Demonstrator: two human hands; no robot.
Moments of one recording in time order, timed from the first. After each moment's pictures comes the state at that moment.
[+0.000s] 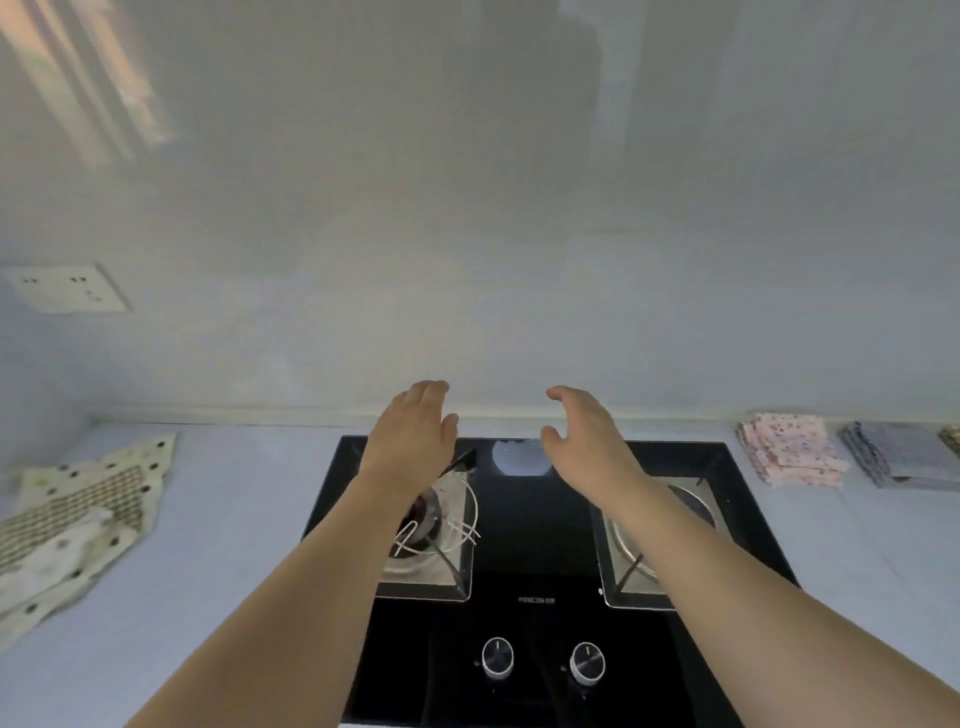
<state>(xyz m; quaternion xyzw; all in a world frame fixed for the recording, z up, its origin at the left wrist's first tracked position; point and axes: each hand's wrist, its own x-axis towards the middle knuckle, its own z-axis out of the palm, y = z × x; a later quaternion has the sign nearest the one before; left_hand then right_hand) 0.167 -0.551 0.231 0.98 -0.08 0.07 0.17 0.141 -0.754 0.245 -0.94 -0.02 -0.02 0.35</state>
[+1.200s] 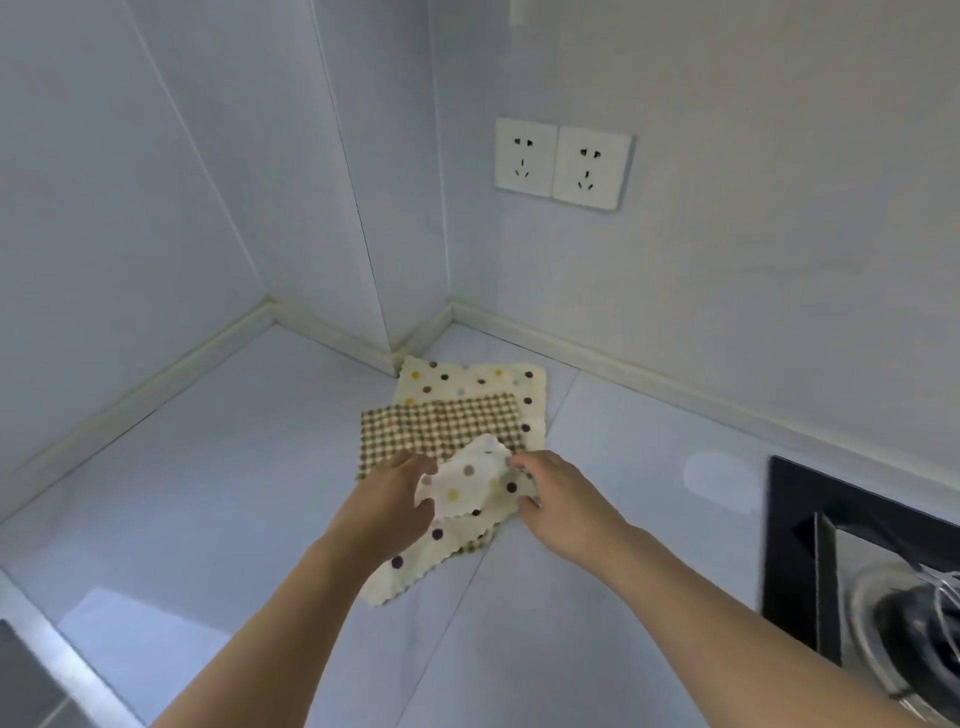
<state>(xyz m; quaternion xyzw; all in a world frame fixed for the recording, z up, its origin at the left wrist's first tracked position) 0.100 0.059 0.058 0.96 0.15 -0.04 0.22 0.191 -0.144 0.073 -0.90 -0.31 0.20 0.23</state>
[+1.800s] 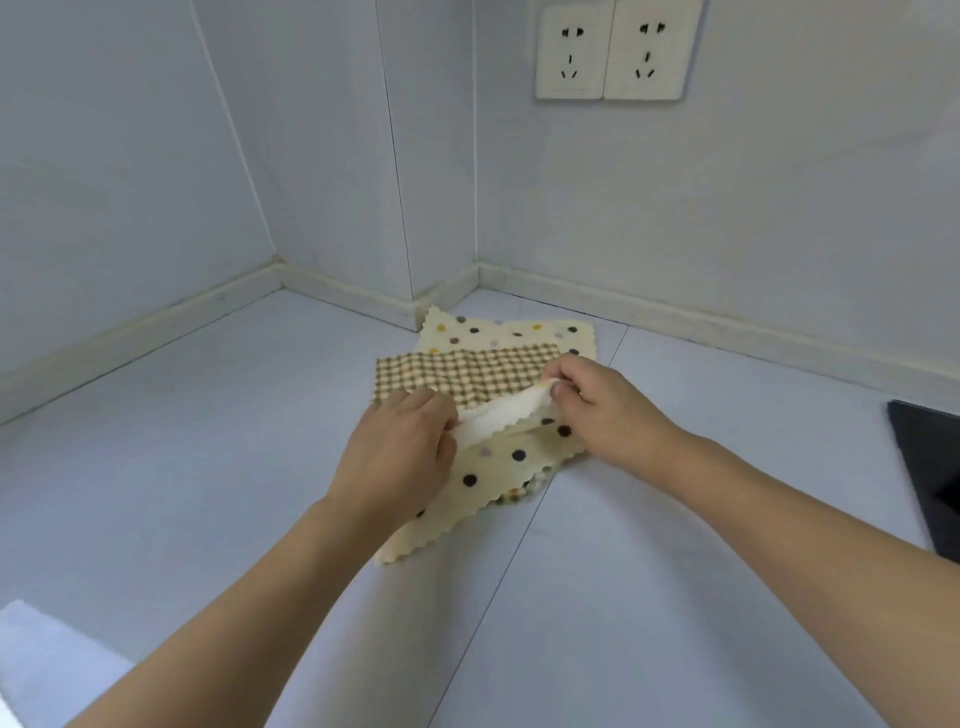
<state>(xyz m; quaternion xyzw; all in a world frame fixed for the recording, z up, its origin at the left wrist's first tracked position) 0.090 0.082 -0.031 0.97 0.04 0.23 0.08 0.209 -0.110 0.000 -0.85 -0.36 0.03 0.38</state>
